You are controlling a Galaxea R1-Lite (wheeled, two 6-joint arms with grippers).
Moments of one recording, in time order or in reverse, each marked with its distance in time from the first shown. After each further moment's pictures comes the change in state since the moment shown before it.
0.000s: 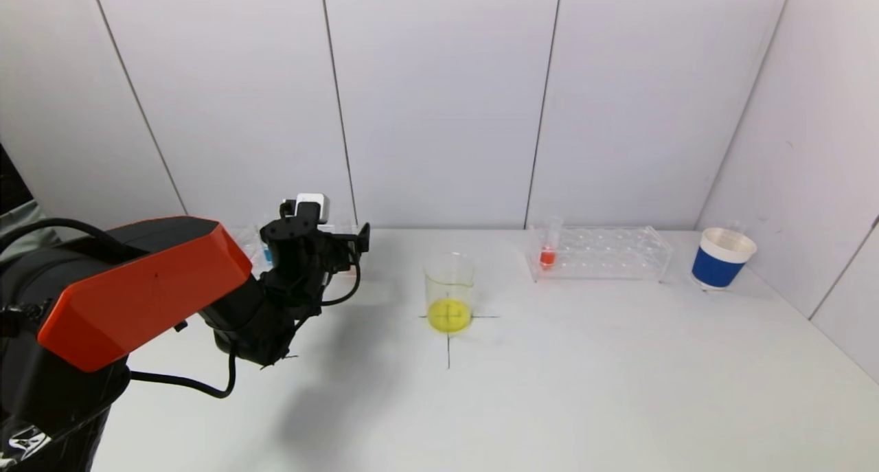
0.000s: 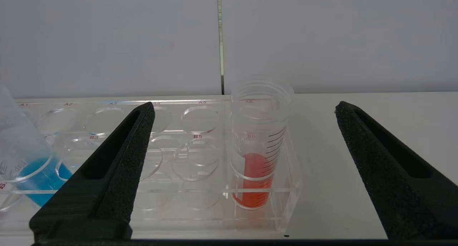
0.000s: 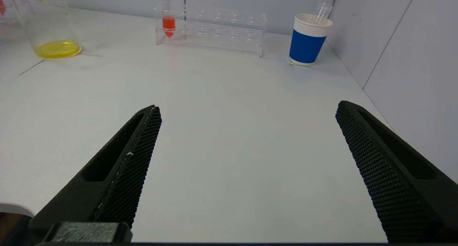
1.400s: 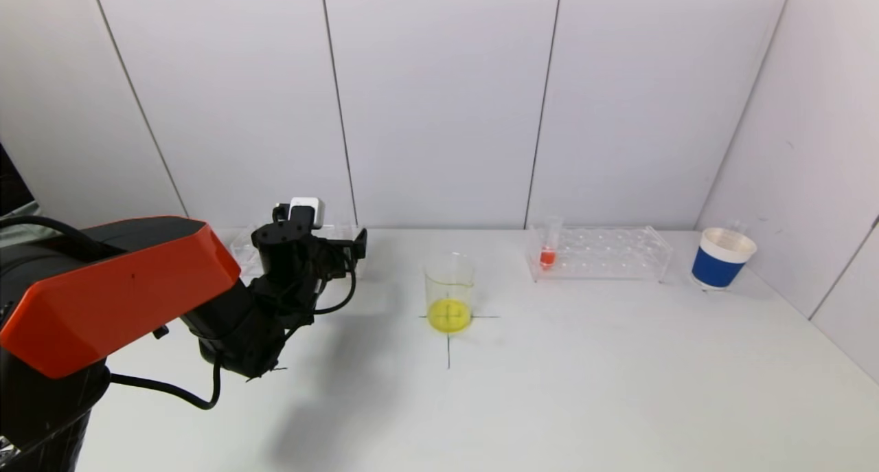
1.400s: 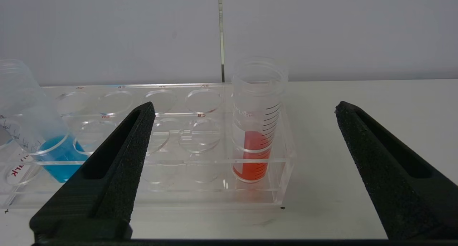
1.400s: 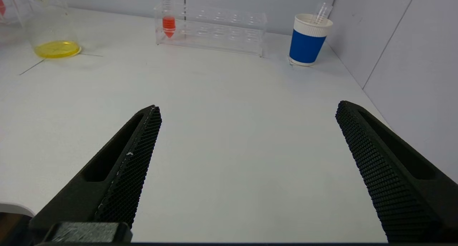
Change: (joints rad) left arm -0.009 -0.057 0.098 -0.014 0.004 -0.010; right arm 0.000 0.000 0.000 0.000 0.000 0.000
